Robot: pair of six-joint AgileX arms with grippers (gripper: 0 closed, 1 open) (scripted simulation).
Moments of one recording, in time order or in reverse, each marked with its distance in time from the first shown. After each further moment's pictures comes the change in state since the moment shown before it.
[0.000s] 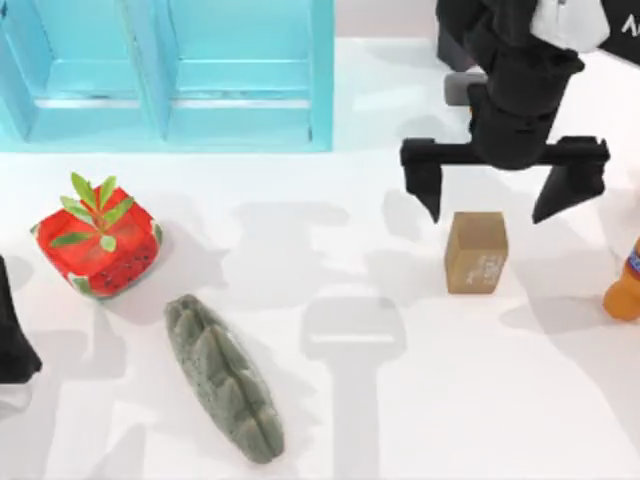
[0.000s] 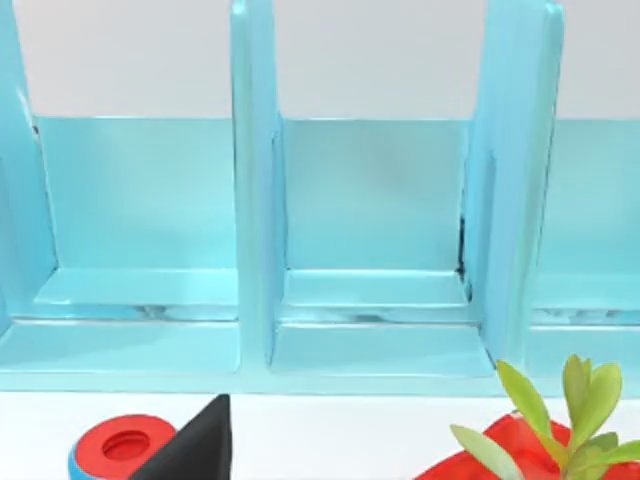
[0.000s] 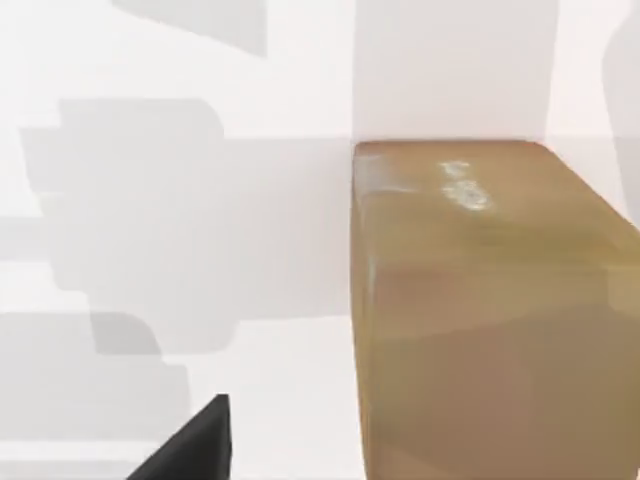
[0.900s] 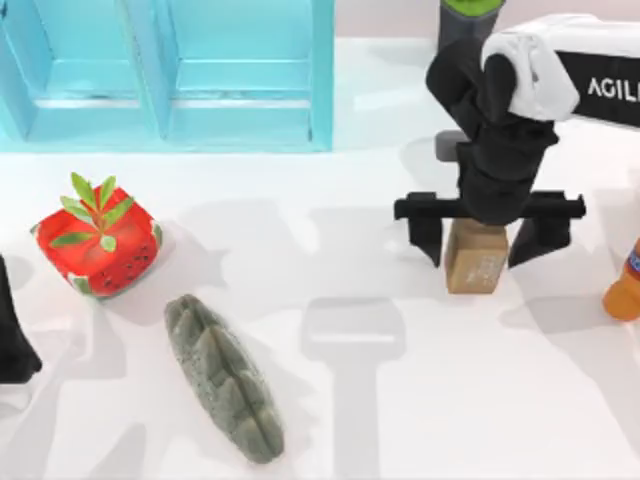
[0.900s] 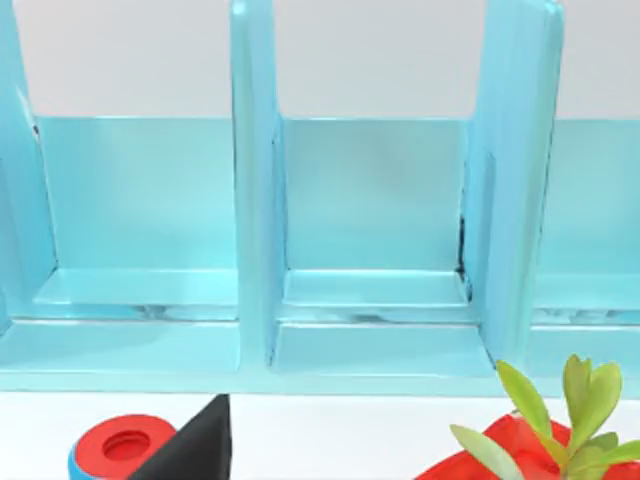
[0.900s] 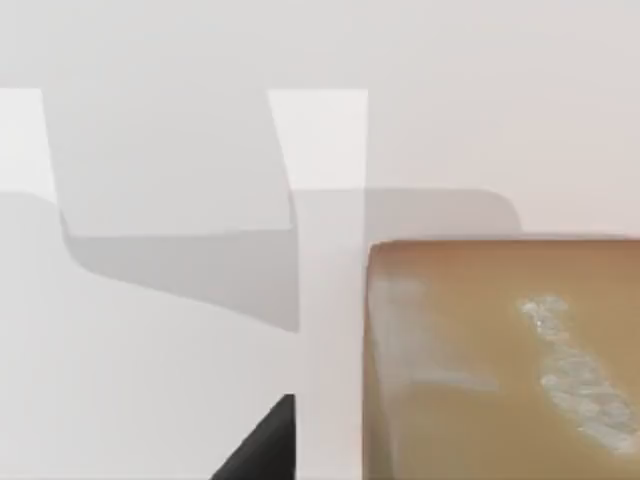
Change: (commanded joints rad) left arm 0.000 0.000 0.000 0.000 0.000 0.000; right arm 0.005 0.044 -0.198 0.246 0.000 0.006
